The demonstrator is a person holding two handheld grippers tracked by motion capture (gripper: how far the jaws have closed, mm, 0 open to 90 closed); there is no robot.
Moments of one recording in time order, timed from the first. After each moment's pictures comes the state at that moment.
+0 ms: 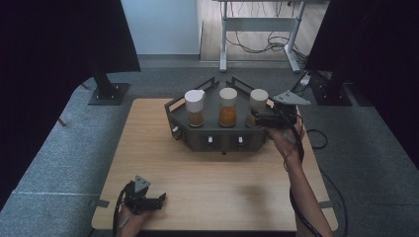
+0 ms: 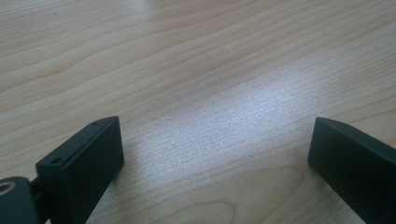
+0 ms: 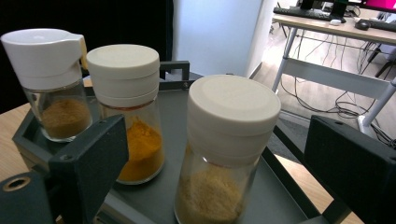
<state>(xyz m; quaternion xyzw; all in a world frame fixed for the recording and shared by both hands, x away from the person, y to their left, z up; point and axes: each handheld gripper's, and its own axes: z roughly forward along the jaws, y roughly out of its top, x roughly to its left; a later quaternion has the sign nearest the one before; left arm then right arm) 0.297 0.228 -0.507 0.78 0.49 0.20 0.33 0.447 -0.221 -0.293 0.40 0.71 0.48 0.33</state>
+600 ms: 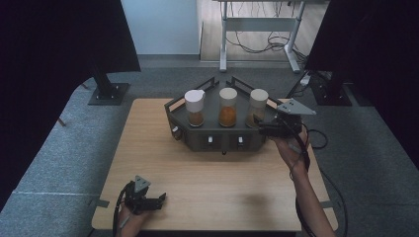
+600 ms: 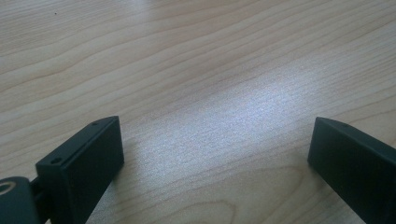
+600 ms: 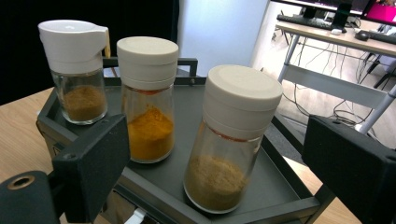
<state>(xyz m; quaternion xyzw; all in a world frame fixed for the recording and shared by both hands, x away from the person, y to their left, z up) 0.297 0.229 -0.507 0.78 0.49 0.20 0.33 0.416 -0.226 -0.293 0.38 0.72 0.48 0.34</state>
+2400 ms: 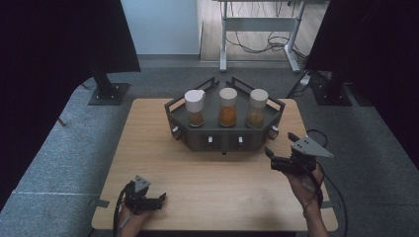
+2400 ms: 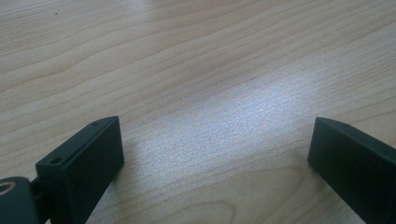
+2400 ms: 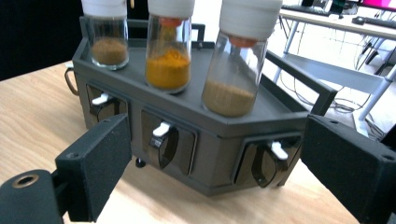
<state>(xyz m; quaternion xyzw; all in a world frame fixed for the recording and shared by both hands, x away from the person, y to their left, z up) 0.297 0.228 -0.507 0.78 0.49 0.20 0.33 0.335 -0.257 -0.342 0.39 0.72 0.48 0.33</state>
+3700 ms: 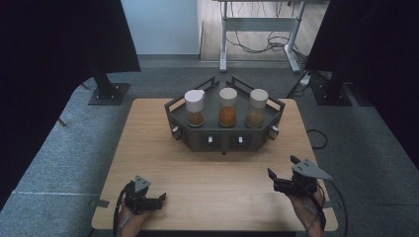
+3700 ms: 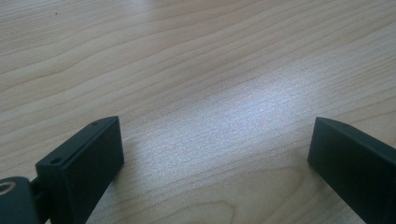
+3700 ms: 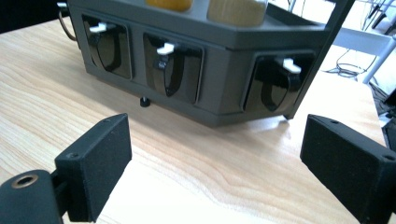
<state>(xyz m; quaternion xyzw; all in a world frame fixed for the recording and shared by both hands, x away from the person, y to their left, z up) 0.297 0.229 -0.507 0.78 0.49 0.20 0.33 0.303 -0.272 -0.400 0.42 0.73 0.44 0.31</state>
